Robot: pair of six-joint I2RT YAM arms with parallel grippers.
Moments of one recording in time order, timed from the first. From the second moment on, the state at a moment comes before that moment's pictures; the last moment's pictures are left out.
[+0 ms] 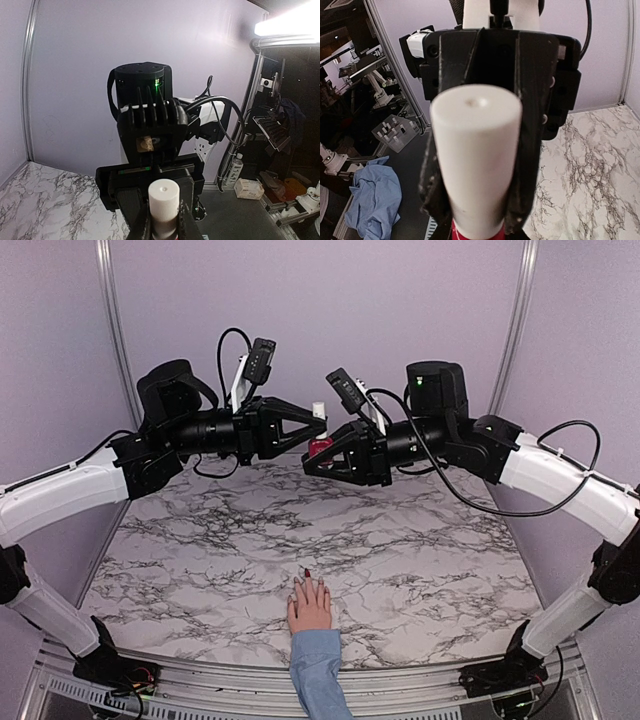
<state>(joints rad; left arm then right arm) -0.84 1.45 1.33 0.28 0.79 -0.32 0.86 1.48 1.51 -0.28 -0.87 0.05</state>
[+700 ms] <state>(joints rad) -0.80 1.44 1.28 0.34 0.70 -0.36 0.86 1.48 1.49 -0.26 -0.73 0.03</state>
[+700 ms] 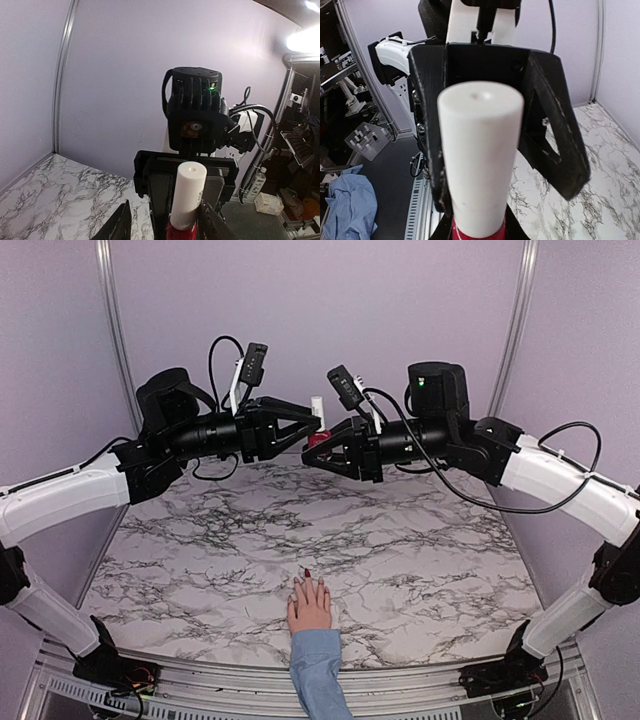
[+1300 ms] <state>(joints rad) -0.82 1.42 1.24 0.27 0.25 -0.36 0.86 1.47 1.49 -0.33 -0.16 0.08</state>
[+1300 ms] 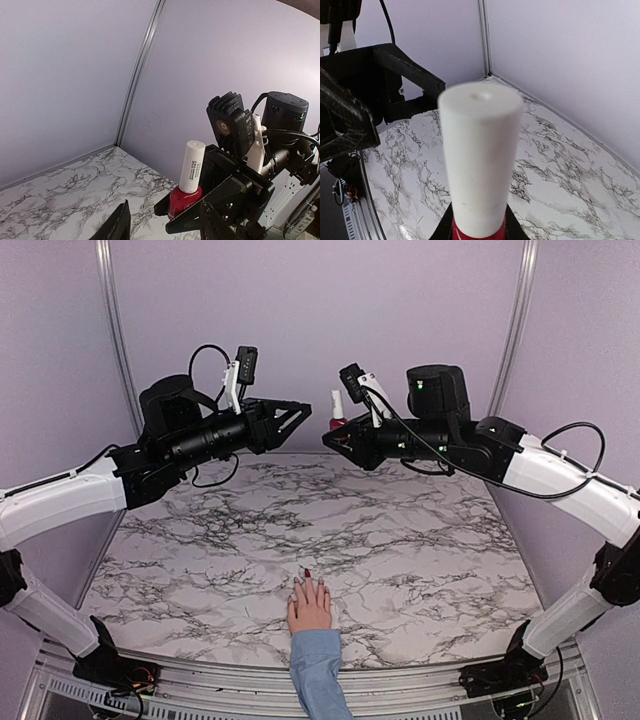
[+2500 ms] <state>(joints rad) -0.92 1.58 1.38 0.20 0.10 -0.35 0.89 1.52 1.51 -0.40 -0.07 0.09</state>
